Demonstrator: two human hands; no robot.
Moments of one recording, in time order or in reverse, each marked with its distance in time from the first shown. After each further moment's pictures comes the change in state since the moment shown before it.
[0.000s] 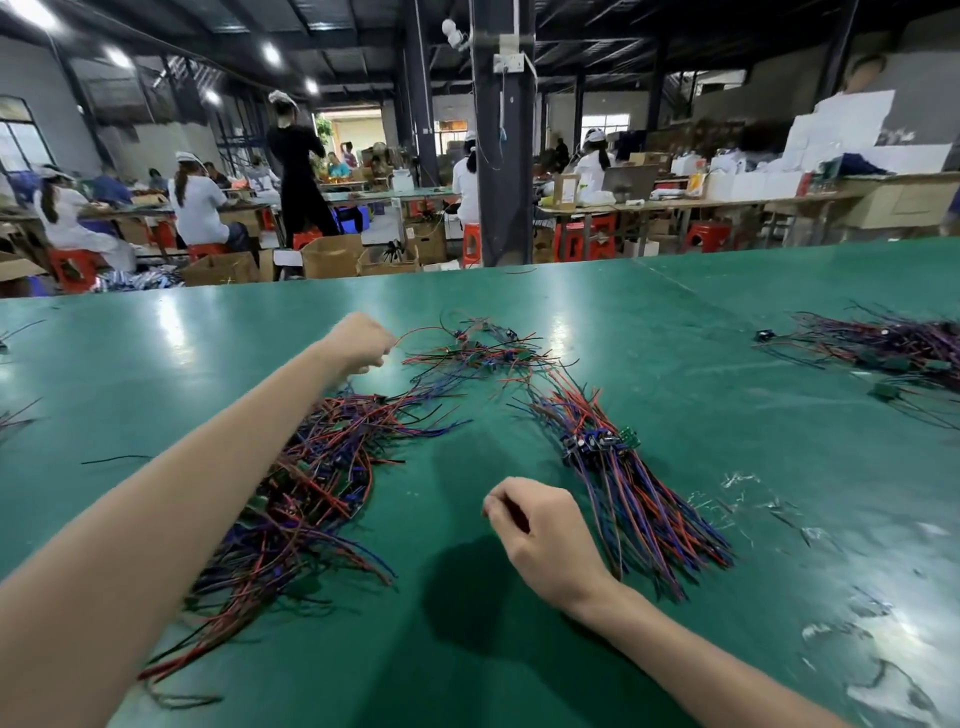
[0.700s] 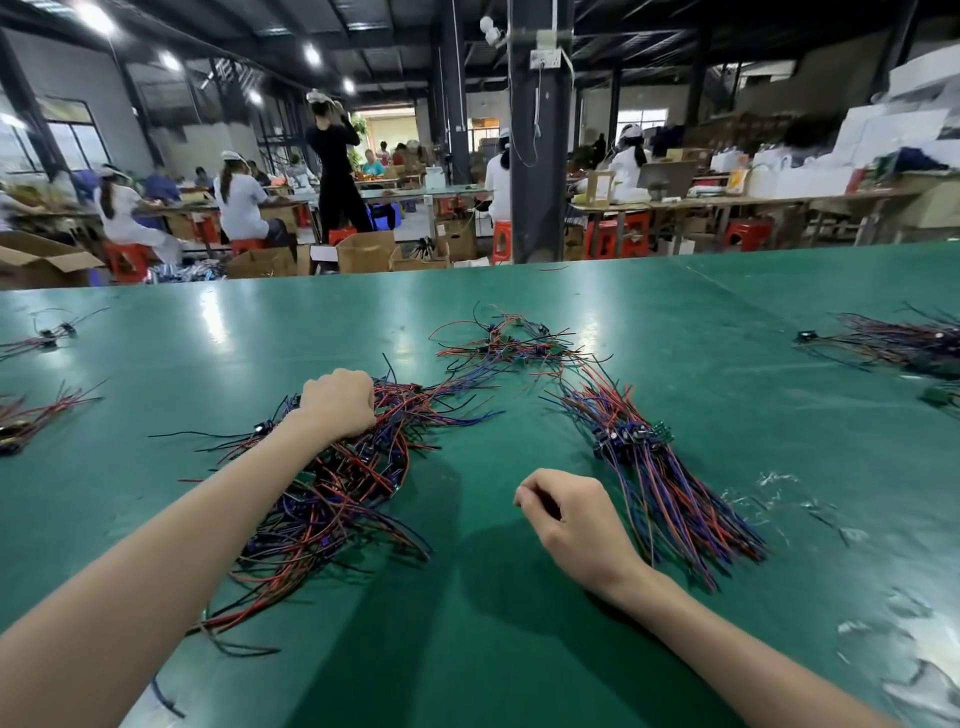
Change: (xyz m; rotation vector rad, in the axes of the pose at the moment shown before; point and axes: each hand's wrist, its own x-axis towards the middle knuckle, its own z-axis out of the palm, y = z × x) left_hand -0.051 -0.081 -0.006 0.771 0.047 0.045; right_hand -0.001 0.000 0.001 -0.047 -0.060 0.004
